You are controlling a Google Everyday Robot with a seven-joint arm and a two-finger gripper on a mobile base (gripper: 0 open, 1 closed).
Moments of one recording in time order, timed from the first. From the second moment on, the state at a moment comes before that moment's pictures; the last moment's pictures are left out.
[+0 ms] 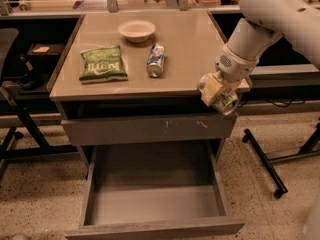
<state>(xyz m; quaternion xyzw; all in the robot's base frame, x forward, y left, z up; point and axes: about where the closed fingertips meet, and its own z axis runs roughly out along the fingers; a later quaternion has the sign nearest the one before) 0.587 -0.162 0.817 -0.27 0.95 0.13 0.05</state>
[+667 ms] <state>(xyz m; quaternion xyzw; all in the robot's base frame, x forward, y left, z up) 0.482 -0.141 0.774 -0.23 0.95 0.19 -0.03</state>
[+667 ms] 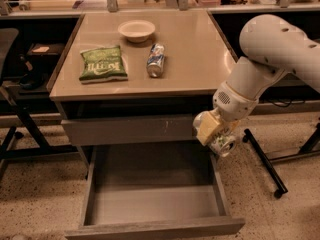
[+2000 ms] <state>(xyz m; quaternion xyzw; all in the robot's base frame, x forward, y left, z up) 0.410 -0.082 0.664 -0.15 0.94 0.29 -0.08</state>
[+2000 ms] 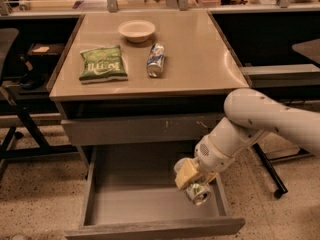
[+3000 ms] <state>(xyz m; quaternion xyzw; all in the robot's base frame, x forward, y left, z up) 0.405 -0.048 0.607 -0.09 0.92 0.37 -0.08</state>
